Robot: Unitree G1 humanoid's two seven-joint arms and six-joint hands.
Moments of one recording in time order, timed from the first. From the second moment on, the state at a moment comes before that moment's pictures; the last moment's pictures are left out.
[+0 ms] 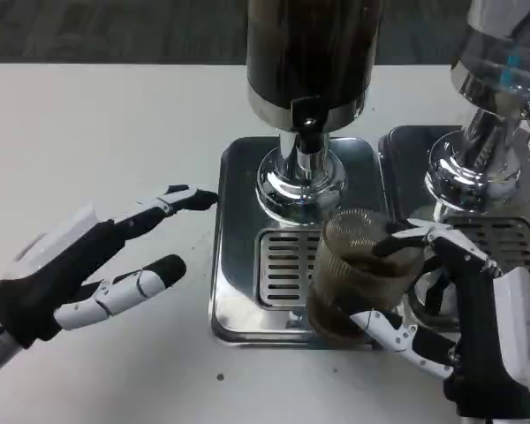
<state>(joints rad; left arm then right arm) -0.13 0.58 0.08 0.57 0.02 -0.97 -0.57 0.16 -0.13 0.17 0.32 -0.67 -0.72 -0.73</state>
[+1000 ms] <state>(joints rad) -0.11 0.60 0.06 0.54 0.05 -0.99 -0.54 0.16 -0.15 0.16 0.30 -0.72 -0.70 -0.74</state>
